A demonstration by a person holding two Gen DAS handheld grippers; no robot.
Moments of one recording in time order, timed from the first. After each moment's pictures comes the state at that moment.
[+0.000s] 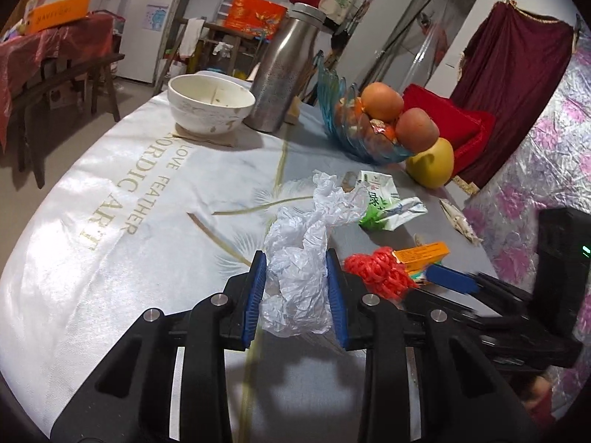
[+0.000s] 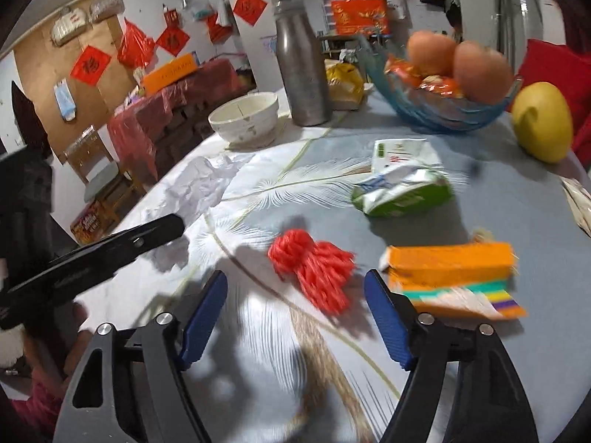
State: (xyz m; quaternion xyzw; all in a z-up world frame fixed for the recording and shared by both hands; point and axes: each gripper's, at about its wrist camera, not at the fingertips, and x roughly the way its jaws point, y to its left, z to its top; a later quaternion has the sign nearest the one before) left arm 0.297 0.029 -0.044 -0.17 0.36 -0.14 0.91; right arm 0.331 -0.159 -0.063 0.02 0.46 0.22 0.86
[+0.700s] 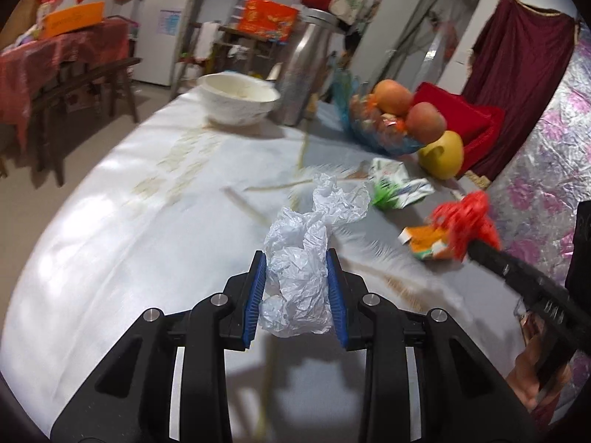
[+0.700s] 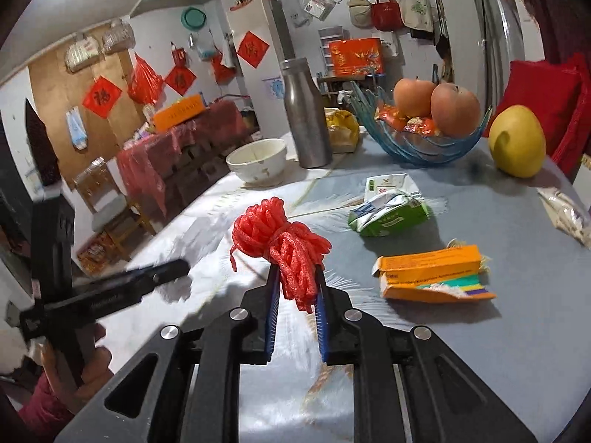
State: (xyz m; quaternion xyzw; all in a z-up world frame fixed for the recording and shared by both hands) left arm 0.248 0.045 -0.042 -0.15 0.37 -0.09 0.91; right arm 0.273 -0.191 -0.025 0.07 0.37 0.22 0.90
